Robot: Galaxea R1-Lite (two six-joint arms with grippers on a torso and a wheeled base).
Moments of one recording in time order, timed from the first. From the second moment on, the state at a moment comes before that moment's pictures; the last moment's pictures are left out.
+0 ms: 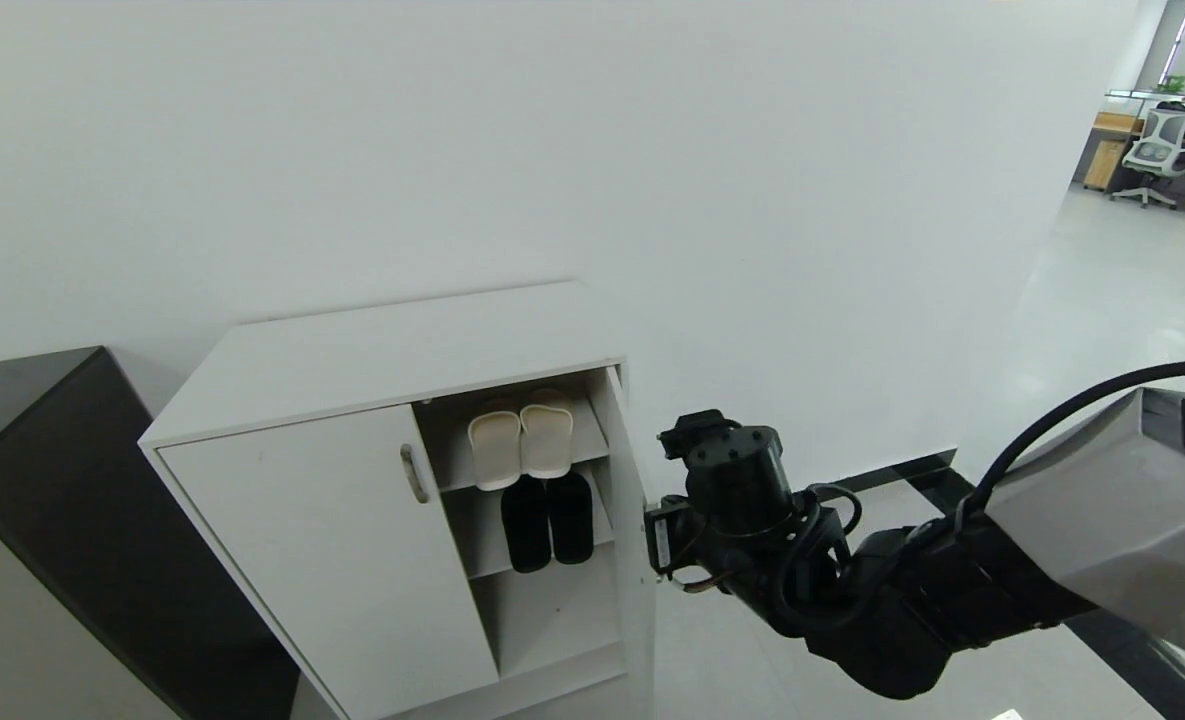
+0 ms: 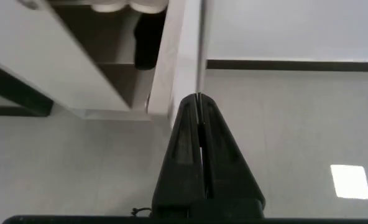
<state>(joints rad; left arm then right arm) 0.00 0.00 0.00 0.00 -0.02 -0.02 0.84 2.11 -1.05 -0.64 -0.38 0.24</state>
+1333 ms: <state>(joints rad) 0.00 0.00 0.00 0.00 -0.02 -0.02 0.85 1.92 -0.83 -0.76 -0.13 0.14</state>
